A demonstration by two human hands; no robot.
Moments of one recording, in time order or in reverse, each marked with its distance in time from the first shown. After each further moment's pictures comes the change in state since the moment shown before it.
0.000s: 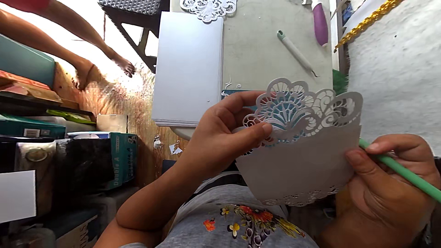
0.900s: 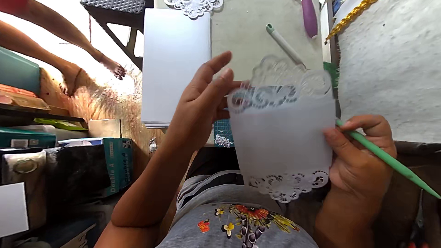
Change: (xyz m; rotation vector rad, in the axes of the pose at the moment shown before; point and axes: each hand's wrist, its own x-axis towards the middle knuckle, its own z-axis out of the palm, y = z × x) left_hand 0.035 -0.009 -0.023 0.138 0.088 -0.059; right_hand 0.006 0.018 0.008 0.014 0.074 0.064
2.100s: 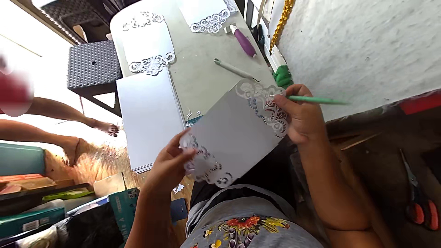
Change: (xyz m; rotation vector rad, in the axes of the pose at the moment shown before) left_hand -0.022 -0.045 -0.045 -0.025 -0.166 -0.142; right_hand 0.058 0.020 0.002 0.201 0.184 0.275
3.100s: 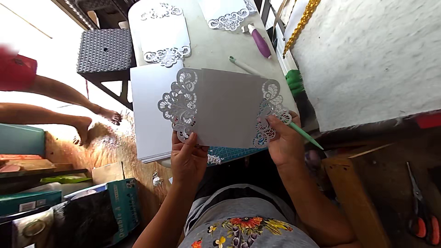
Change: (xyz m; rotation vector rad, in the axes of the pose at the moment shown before) left_hand 0.010 -0.026 0.041 -0.637 0.379 0.357; right_hand -0.047 0.031 0.053 0.410 0.223 0.129
